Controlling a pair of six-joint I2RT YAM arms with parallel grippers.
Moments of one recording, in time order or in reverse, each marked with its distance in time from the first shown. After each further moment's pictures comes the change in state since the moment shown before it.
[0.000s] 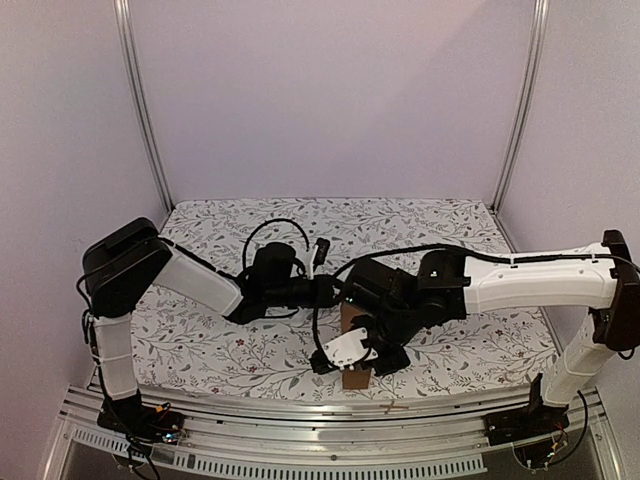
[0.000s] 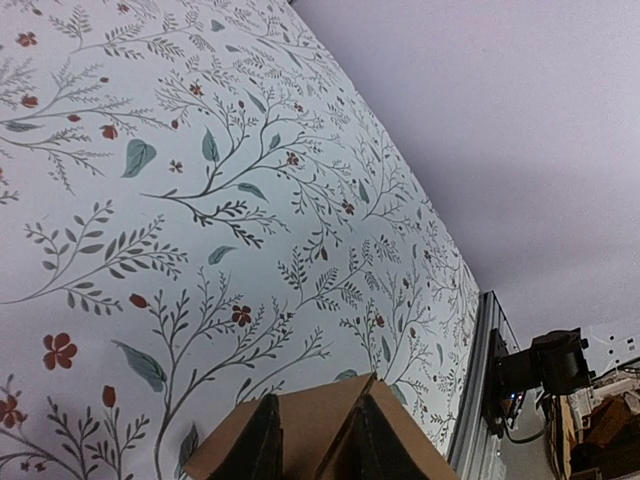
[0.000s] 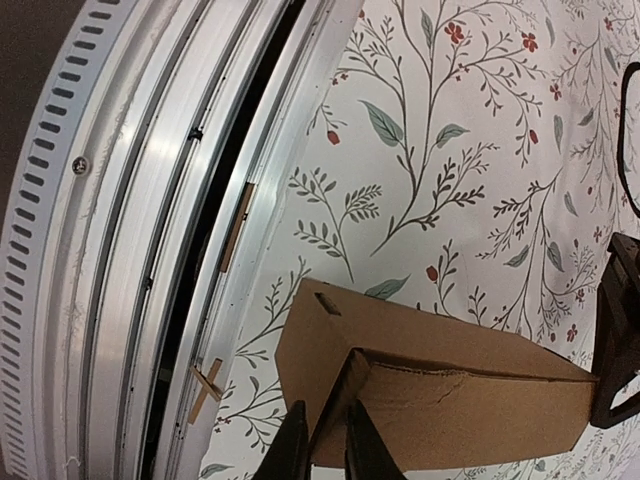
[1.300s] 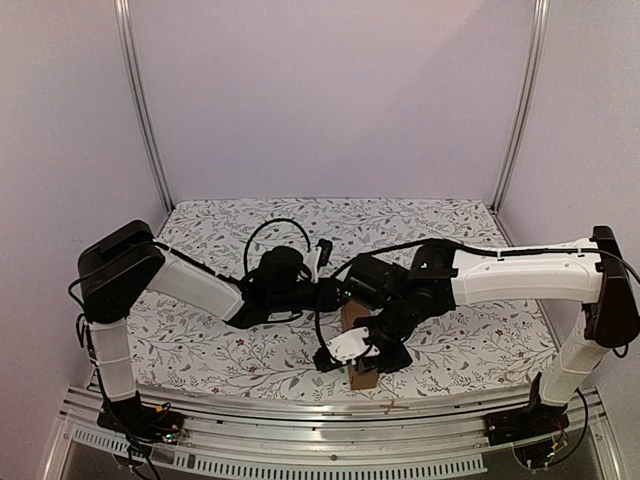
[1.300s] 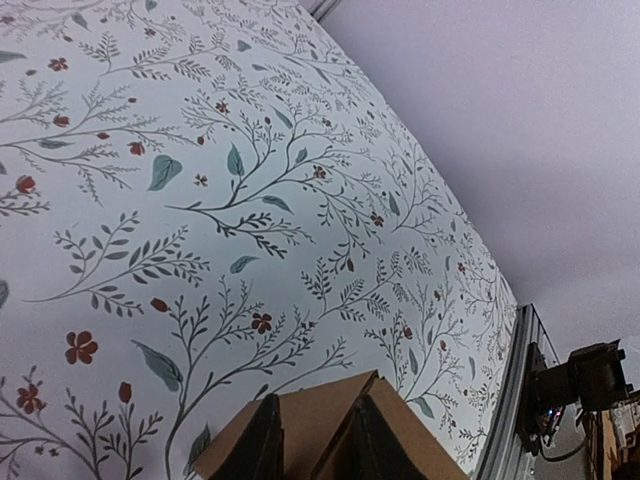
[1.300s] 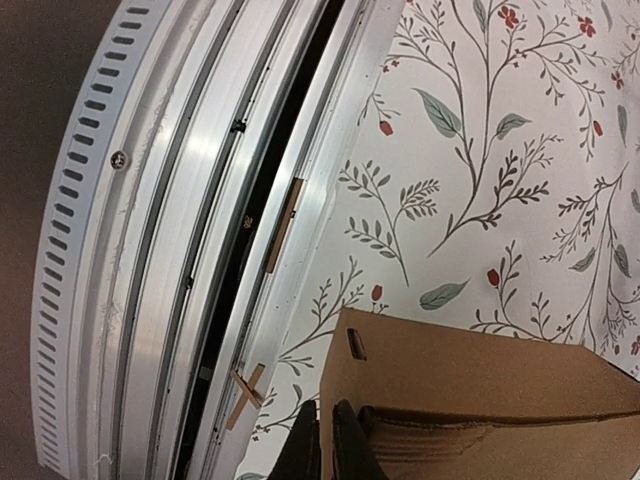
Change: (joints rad) left arm -0.070 -0.042 -0.003 -0.050 -0.161 0.047; right arm -0.058 0.043 0.022 -0.067 -0.114 -0.008
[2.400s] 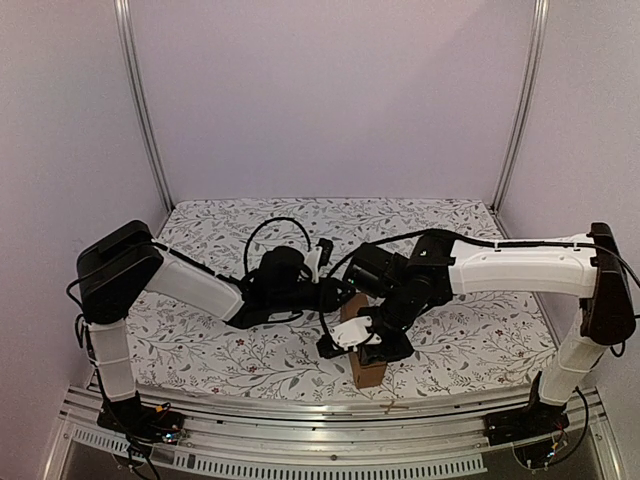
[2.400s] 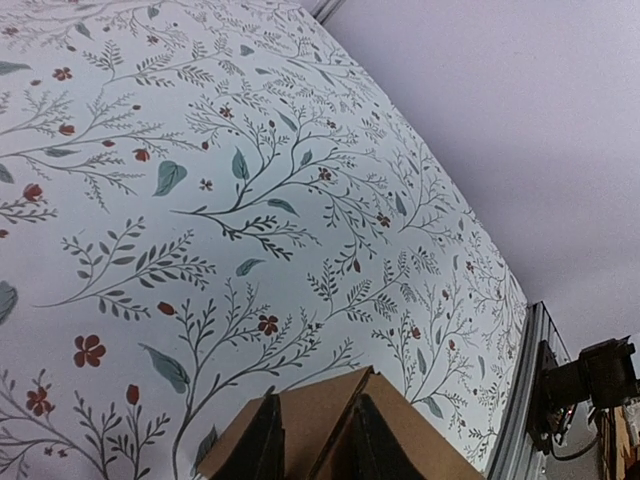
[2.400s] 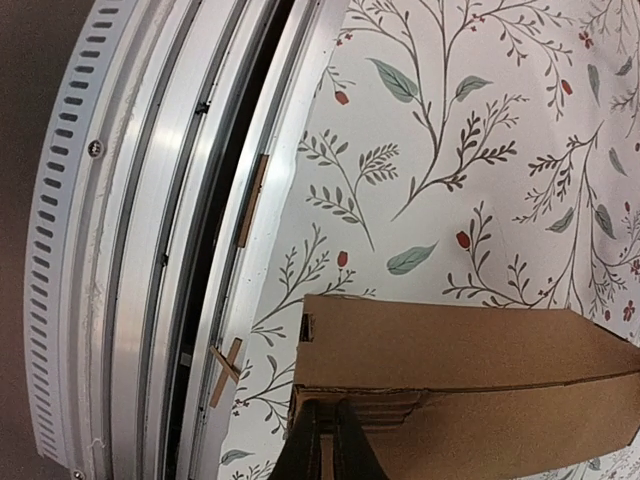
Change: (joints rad) left arm -0.008 -0.007 0.002 -0.015 -0.034 0.030; right arm -0.058 0.004 0.041 -0.043 -0.022 -0.007
